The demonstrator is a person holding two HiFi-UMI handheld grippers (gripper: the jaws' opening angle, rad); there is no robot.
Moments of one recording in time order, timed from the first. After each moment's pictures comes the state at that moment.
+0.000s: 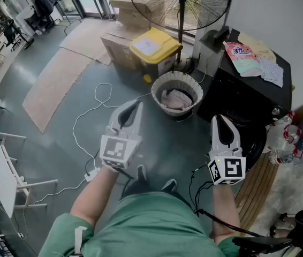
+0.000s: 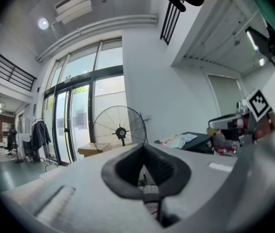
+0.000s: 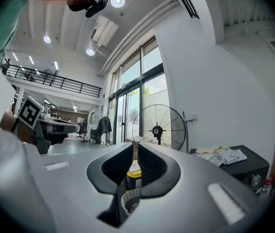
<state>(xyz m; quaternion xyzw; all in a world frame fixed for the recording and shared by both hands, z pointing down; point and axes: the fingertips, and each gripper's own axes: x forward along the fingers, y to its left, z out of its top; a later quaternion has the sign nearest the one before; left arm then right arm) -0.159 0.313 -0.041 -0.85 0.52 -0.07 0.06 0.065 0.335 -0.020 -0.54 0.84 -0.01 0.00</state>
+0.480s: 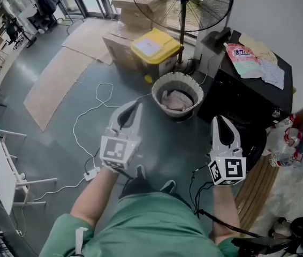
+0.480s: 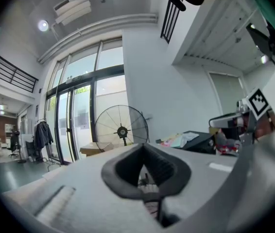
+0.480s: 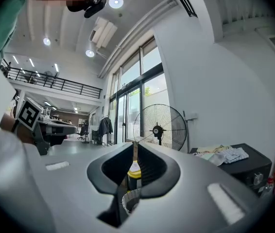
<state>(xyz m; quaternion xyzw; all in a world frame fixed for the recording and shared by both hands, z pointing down) -0.153 0.314 -0.038 -0.84 0.53 -0.08 0.06 0.076 0.332 -0.017 -0.54 0.84 -0.01 0.01</state>
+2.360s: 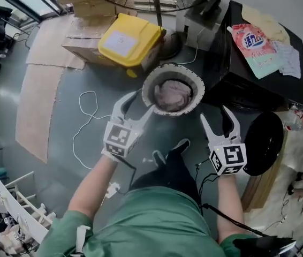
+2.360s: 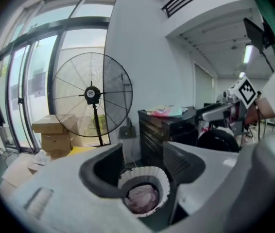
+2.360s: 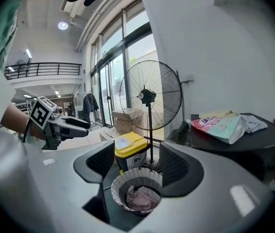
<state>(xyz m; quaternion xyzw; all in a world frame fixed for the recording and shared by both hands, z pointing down) -0.155 -0.025 0.147 -0.92 0.33 -0.20 -0.05 0.030 0.047 0.139 -0.58 0.79 -0.15 -0.11</state>
